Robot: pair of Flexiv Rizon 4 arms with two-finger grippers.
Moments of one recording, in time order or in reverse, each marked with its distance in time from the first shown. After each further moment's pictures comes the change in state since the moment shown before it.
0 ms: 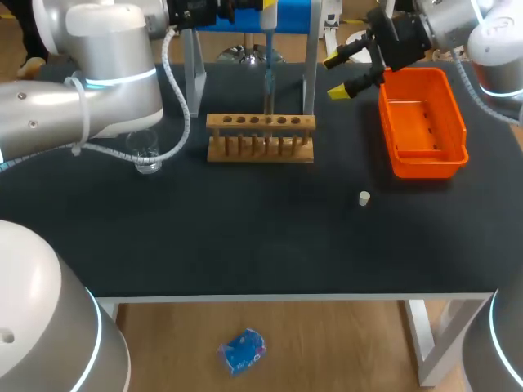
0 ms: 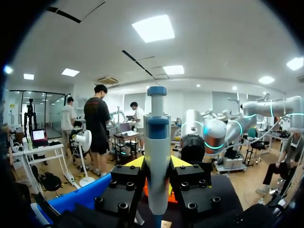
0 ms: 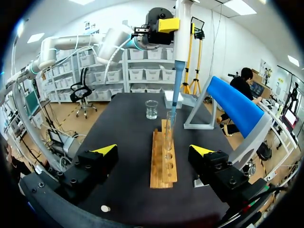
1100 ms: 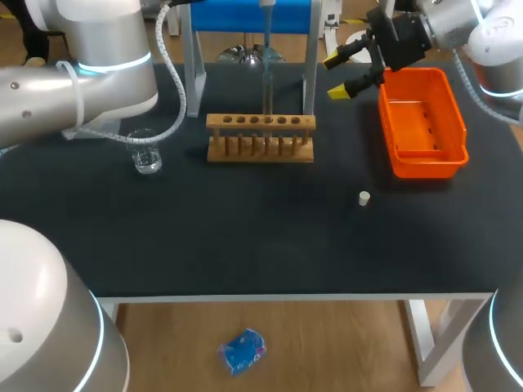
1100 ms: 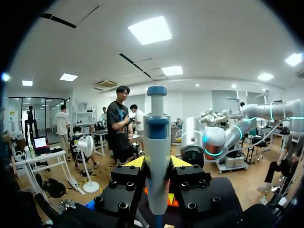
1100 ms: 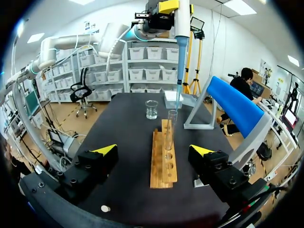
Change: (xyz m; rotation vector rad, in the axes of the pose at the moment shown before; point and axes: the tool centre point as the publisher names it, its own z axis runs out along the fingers) left arm 0.000 -0.046 -0.003 0.001 -0.003 0.040; right arm 0.000 0.000 0.000 0.000 0.000 0.000
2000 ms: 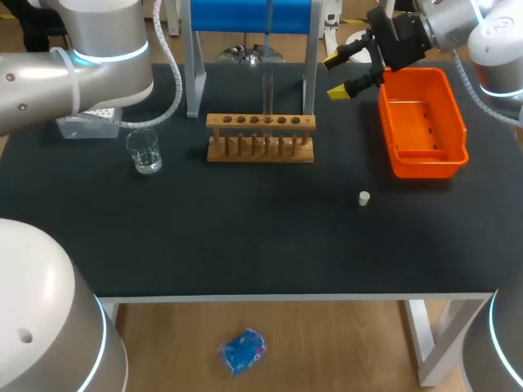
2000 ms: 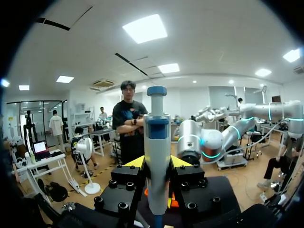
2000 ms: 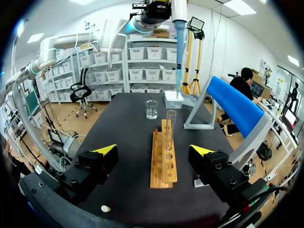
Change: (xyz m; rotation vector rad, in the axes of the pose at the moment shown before) left arm 0.011 -0.029 0.002 -0.028 0.022 0.036; right arm 0.000 0.001 0.000 -0.002 -0.001 0.000
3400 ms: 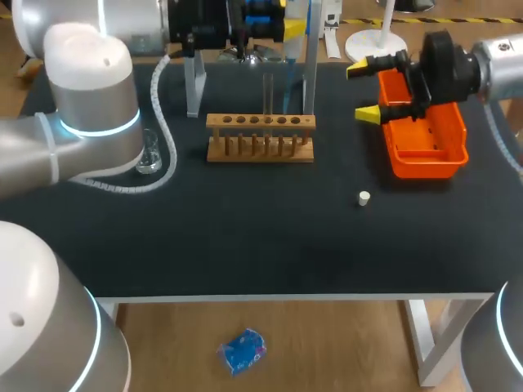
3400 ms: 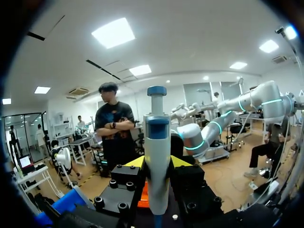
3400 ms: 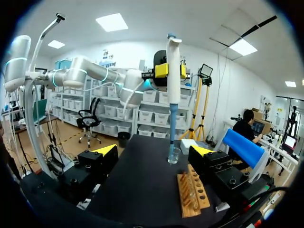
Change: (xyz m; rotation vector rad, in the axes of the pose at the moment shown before) left arm 0.163 0.024 -0.017 0.025 0.205 0.087; right arm 0.142 0.063 -0.052 -0.411 0.004 -0.120
